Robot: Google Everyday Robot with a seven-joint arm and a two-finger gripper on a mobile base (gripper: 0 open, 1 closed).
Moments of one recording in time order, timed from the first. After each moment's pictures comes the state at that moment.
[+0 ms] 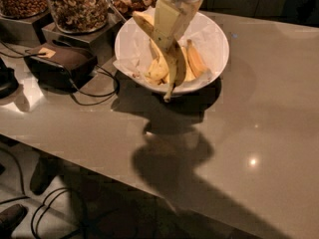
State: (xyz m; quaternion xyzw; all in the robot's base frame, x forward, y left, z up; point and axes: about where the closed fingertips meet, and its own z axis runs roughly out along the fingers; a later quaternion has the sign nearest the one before) arm 0.544 -0.040 1.021 -0.43 0.89 0.02 0.14
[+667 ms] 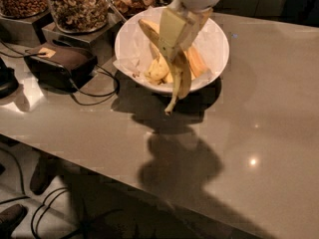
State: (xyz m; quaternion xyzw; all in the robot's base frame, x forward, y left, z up) arm 0.512 -0.050 1.016 -0.38 0.91 0.03 0.12
